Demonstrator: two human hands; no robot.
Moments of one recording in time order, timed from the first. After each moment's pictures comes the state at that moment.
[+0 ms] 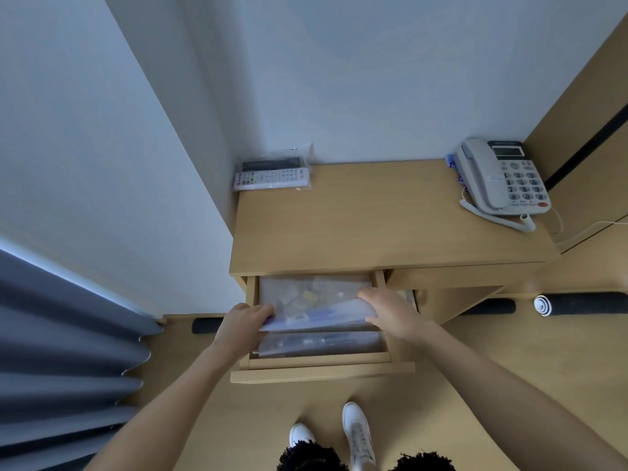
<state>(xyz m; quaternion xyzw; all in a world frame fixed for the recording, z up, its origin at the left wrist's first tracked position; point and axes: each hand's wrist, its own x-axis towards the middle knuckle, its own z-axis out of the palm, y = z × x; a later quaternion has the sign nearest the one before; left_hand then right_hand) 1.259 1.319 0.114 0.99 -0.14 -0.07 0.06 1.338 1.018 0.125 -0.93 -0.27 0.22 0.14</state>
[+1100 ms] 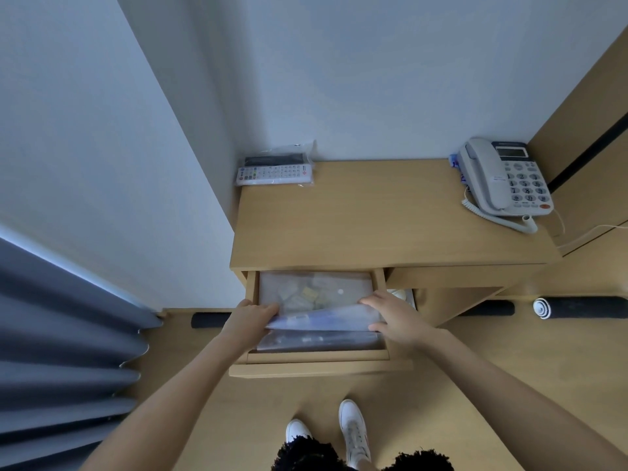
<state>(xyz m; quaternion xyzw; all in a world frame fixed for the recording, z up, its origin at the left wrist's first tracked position) 1.270 1.308 0.101 0.98 -0.12 -0.18 -0.02 1.326 1.004 0.124 -0.91 -0.26 0.25 0.19</state>
